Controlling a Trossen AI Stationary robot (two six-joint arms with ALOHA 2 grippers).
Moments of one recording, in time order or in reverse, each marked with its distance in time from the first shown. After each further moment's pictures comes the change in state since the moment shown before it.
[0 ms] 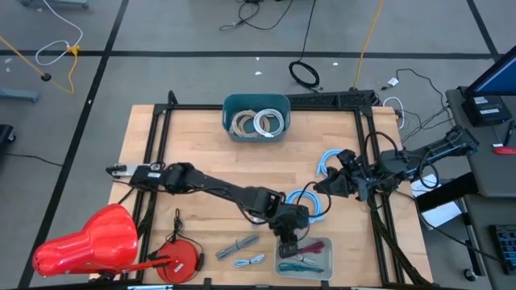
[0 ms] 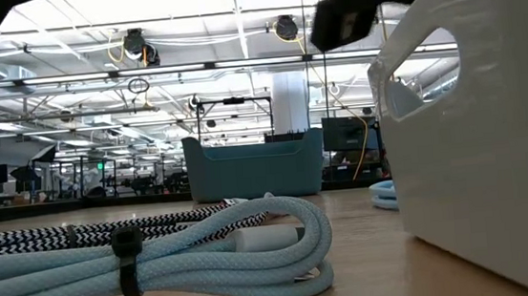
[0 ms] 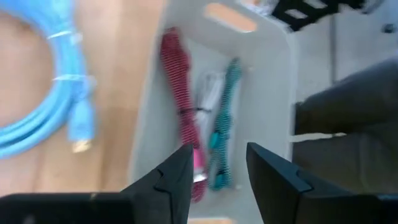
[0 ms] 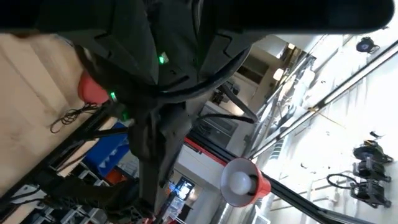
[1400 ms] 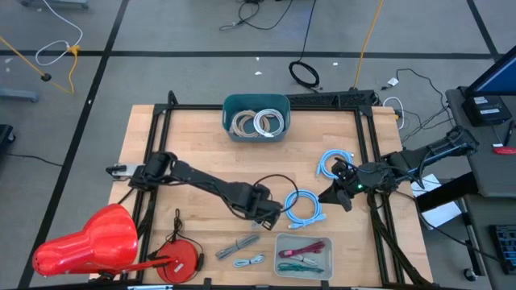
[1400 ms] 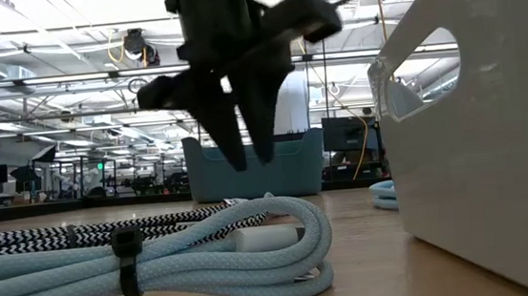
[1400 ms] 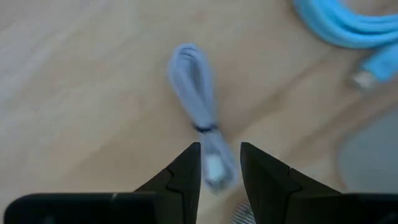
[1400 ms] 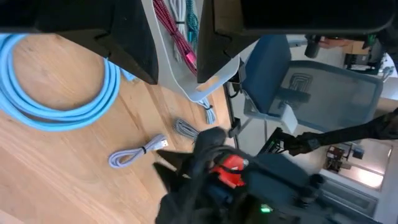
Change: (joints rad) left arm 0.017 -0.247 -0.542 -0.163 -0.333 -0.661; right arm 0.003 -0.013 0.002 -0.615 -0.048 0.015
